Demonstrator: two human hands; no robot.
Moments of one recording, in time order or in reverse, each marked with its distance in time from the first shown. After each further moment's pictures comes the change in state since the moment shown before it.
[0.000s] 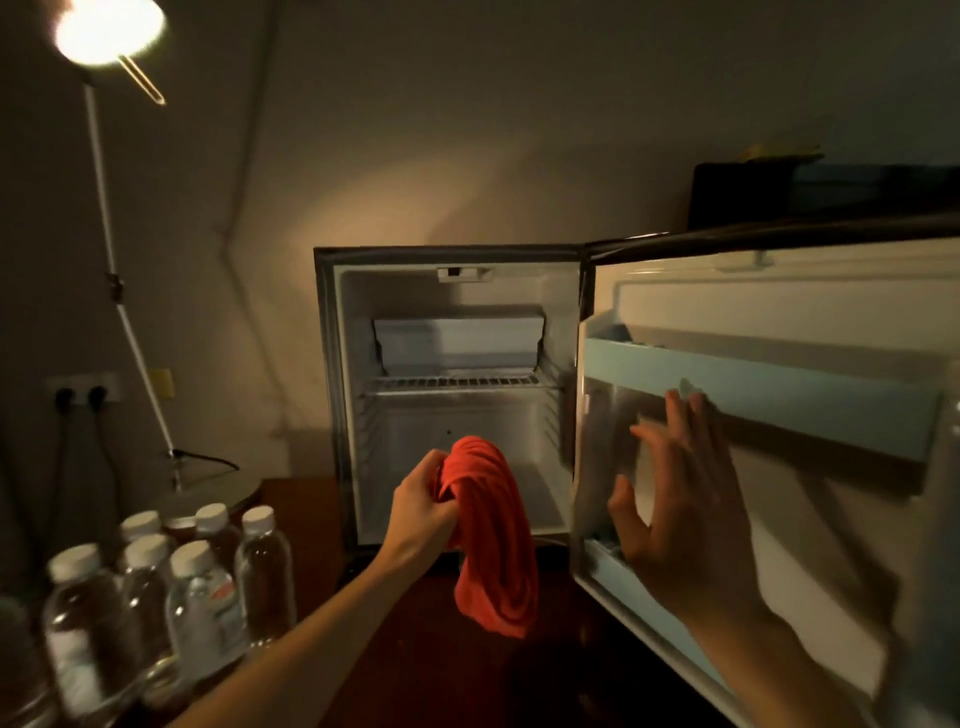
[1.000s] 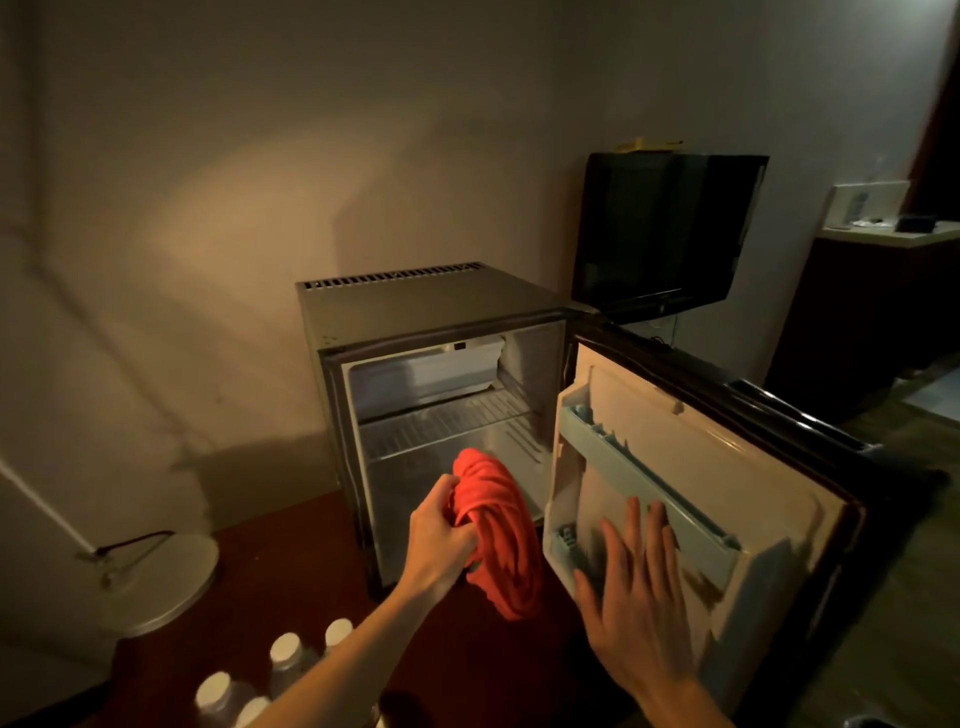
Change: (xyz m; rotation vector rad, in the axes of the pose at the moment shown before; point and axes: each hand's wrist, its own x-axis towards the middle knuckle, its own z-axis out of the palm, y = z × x) left_hand 0.087 0.066 -0.109 -0.258 -0.386 -0.223; right_hand 0.029 -0.168 -0.008 -0.524 -0.300 0.310
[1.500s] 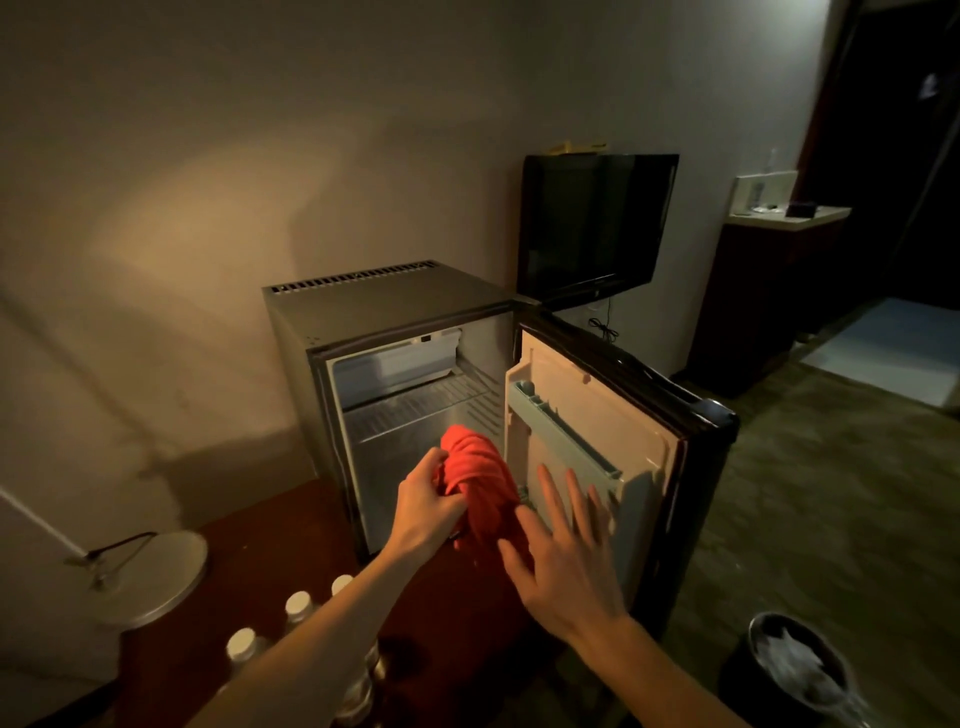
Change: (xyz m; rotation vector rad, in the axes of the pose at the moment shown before) left_hand -0.044 0.083 -0.026 0.147 -0.111 0.046; right_hand -0.016 -0.069 -0.111 -0.012 -0.230 -0.008
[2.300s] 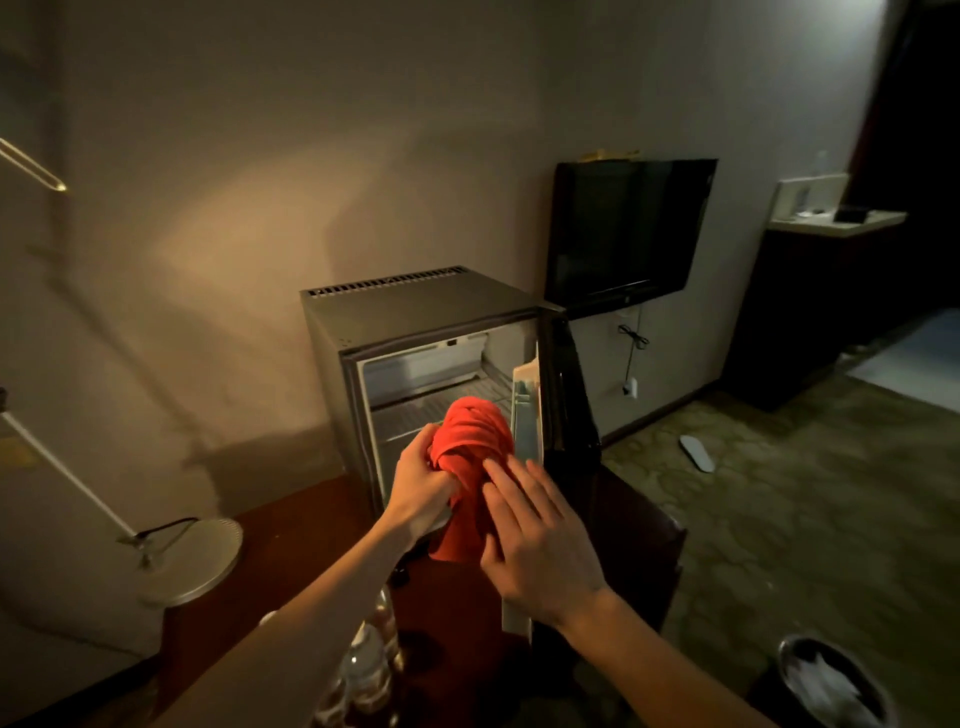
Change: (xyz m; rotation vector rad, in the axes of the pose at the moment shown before) left_hand 0.006 0.029 -0.033 -0.229 0.017 0.018; right_hand 0.023 -0.034 -0.031 0.017 0.154 -0.385
